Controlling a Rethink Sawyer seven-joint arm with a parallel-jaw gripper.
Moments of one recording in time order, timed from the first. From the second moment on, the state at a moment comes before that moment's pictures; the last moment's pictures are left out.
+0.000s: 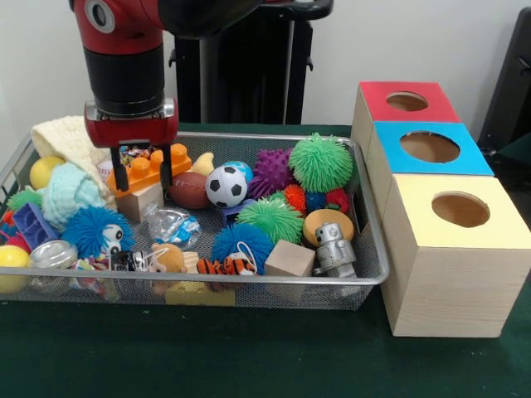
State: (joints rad) arm 0.15 0.17 -1.03 0.96 -1.74 -1.03 3.93
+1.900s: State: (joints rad) arm 0.17 0.16 -0.98 1.00 -1.72 -1.02 3.93
